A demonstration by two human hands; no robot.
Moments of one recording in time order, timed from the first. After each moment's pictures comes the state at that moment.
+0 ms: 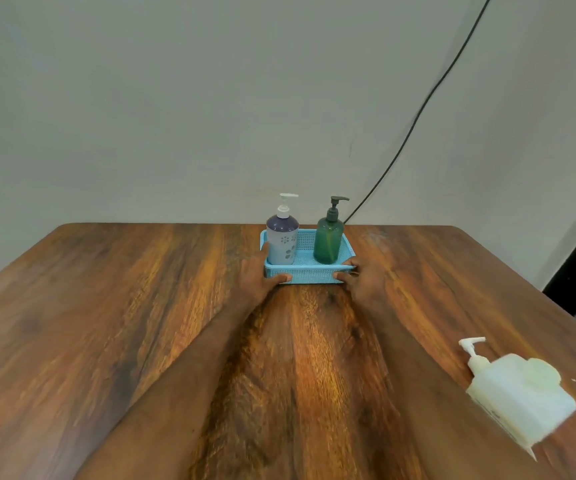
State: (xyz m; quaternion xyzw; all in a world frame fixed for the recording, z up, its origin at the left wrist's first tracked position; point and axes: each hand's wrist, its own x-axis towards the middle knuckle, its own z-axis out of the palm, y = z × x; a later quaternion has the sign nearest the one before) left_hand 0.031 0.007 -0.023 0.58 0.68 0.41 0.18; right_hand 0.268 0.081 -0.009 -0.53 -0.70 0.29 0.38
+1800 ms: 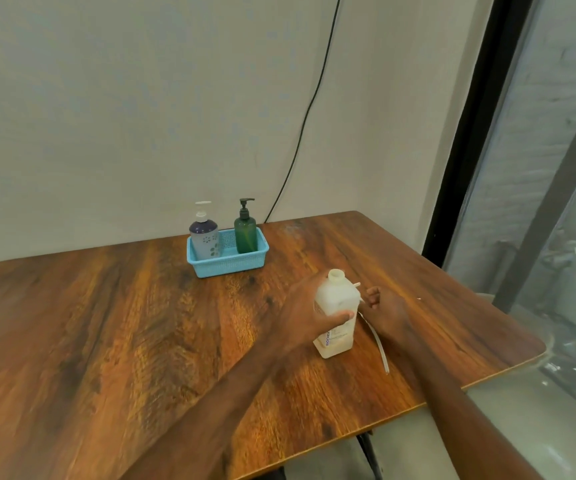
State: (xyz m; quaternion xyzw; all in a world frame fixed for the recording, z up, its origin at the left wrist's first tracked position) left_hand 0.300 -0.148 0.049 0.73 0.55 0.36 0.20; right_hand 0.500 -0.078 0.000 -0.66 -0.63 0.24 0.33
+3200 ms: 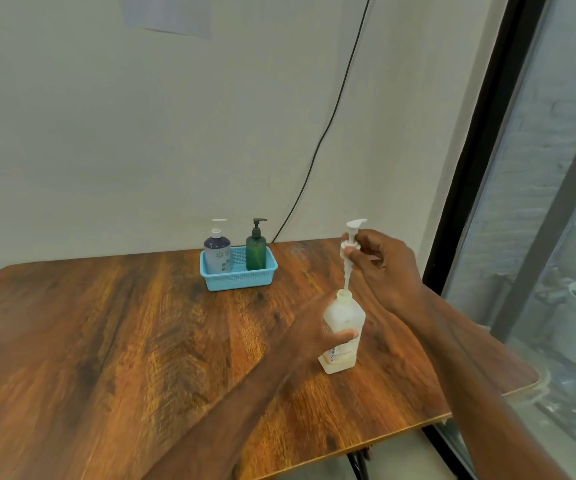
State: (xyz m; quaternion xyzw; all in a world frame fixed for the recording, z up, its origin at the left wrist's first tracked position) left_hand 0.296 -0.147 0.045 0.74 0.52 0.37 0.22; right_hand 0.455 -0.147 0.161 -0.43 -0.75 0.15 0.48
